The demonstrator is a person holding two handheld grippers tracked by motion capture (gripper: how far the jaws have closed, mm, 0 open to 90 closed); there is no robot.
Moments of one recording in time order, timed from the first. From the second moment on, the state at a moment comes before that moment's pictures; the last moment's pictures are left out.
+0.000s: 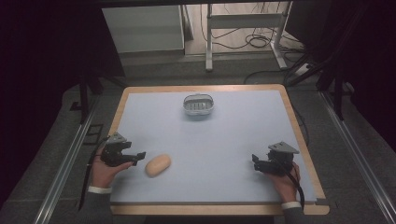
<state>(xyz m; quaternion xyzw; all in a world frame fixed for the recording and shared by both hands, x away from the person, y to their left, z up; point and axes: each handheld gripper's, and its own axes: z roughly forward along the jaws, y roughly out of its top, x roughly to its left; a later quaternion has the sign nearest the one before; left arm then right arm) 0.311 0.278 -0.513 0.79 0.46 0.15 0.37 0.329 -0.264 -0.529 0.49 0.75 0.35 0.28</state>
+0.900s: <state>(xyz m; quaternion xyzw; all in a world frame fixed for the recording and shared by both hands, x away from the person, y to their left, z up) 0.310 0.259 -0.492 0.83 0.43 0.12 0.34 0.325 -0.266 -0.528 0.48 0.75 0.37 0.28</state>
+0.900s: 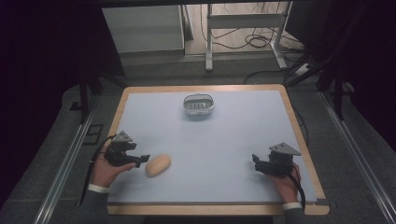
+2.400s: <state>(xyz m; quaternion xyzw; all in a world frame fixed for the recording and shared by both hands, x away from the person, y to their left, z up) 0.320 0.192 -0.520 0.90 0.37 0.05 0.22 0.325 -0.267 -0.528 0.48 0.74 0.37 0.28</state>
